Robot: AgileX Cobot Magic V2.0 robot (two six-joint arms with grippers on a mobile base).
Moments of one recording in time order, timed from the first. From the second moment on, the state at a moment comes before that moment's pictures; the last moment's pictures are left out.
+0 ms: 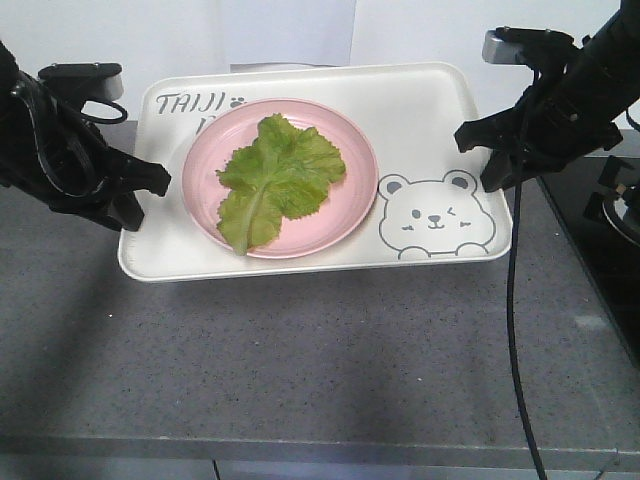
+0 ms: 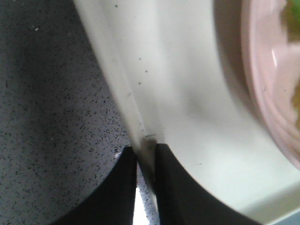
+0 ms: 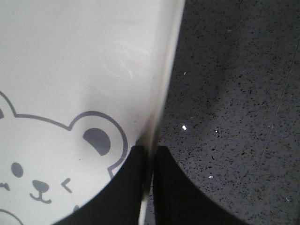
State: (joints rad) left arm -0.22 1.65 -1.59 -0.19 1.23 0.04; right arm 0.12 1.79 -1.79 0.24 1.27 -0.16
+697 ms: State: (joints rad) left arm -0.22 1.65 -1.59 -0.19 1.23 0.04; right arm 0.12 1.79 -1.79 0.24 1.27 -0.16
